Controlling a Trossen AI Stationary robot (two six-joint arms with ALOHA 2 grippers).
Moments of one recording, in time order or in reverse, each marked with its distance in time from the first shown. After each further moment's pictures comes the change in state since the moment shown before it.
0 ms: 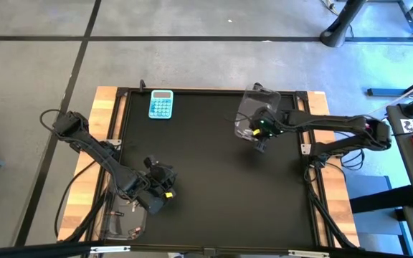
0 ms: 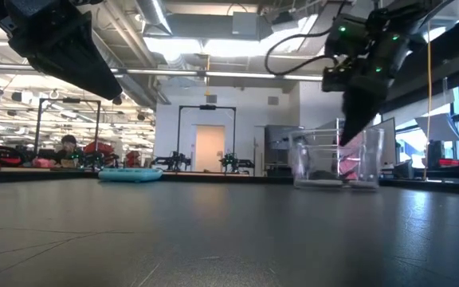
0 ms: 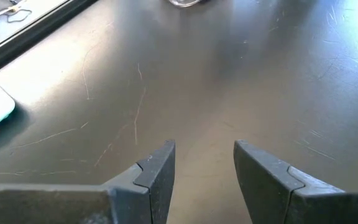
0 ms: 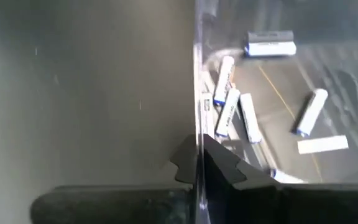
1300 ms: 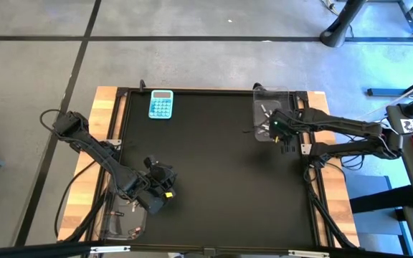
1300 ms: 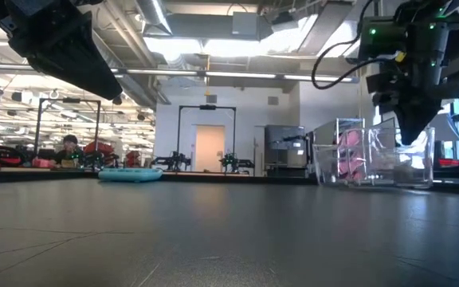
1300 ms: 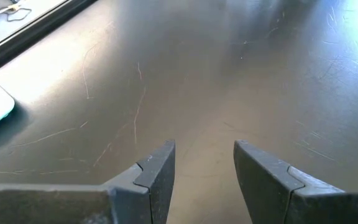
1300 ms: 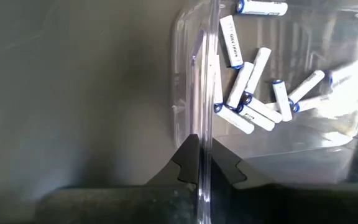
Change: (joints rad) left arm 0.000 0.000 0.000 0.001 0.000 -0.006; right arm -0.058 -0.203 -0.009 -0.507 0.180 -0.477
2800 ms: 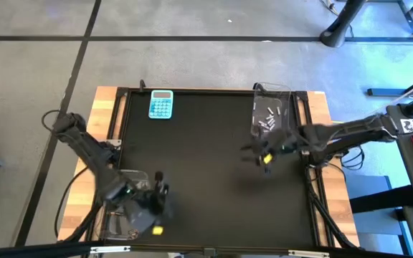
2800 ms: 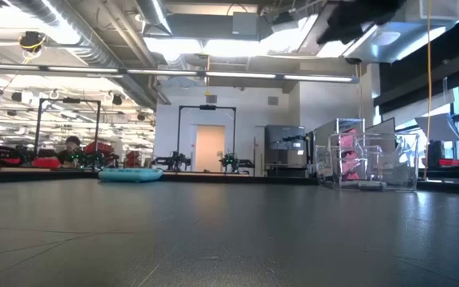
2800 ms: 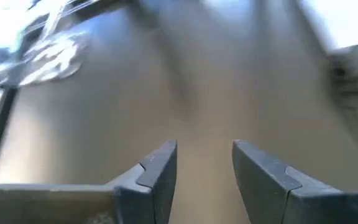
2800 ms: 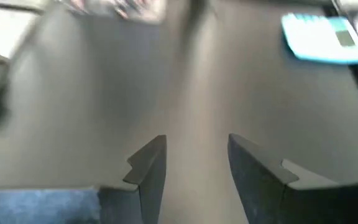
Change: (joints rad) left arm -0.089 0.009 0.358 -0.063 0.250 0.778; right arm 0.498 0.046 0.178 0.581 -0.085 0.411
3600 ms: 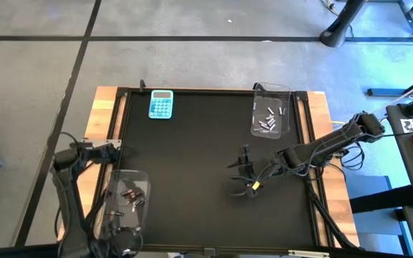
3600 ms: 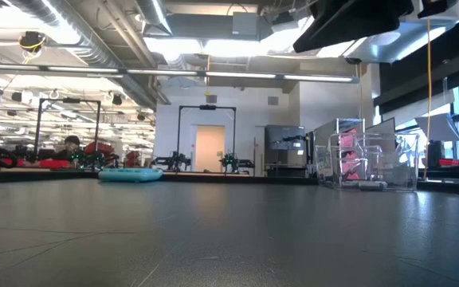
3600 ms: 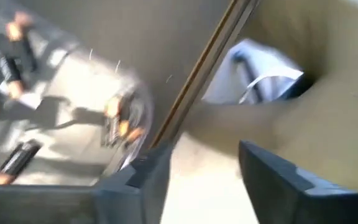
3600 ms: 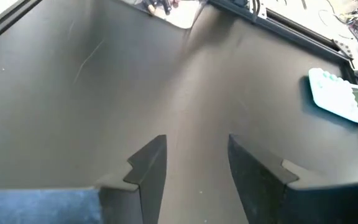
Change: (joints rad) left arm -0.439 0.375 0.427 -0.434 0.328 -1.406; right arm 0.260 0.261 -0.038 0.327 0.238 -0.135
